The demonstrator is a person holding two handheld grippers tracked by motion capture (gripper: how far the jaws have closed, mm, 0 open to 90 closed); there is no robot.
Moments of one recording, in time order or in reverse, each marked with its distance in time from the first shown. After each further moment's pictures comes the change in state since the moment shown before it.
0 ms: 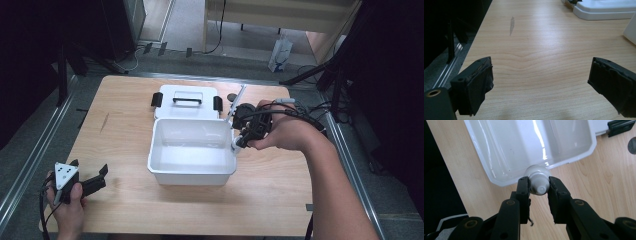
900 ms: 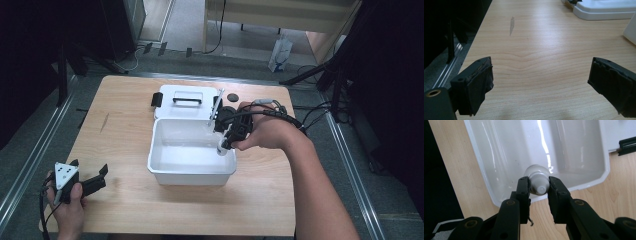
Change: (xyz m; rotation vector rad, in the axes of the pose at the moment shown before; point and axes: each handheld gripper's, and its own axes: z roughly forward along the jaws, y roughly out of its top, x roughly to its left) left arm 0.000 0.000 0.000 -0.001 -0.001 -0.001; right arm 0.007 0.030 0.024 0.016 0.026 -0.070
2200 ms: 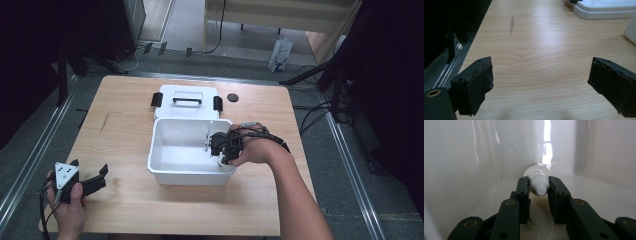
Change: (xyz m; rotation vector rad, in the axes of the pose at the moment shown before) left arm 0.000 0.000 0.000 0.003 0.000 0.000; right arm 0.006 -0.011 0.093 0.101 -0.030 -0.157
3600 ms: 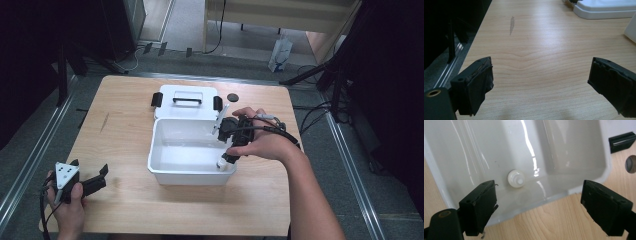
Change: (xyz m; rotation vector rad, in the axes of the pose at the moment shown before) left arm -0.001 0.000 0.000 0.001 0.004 0.004; right arm -0.008 -0.018 -0.054 -0.155 -0.107 0.172
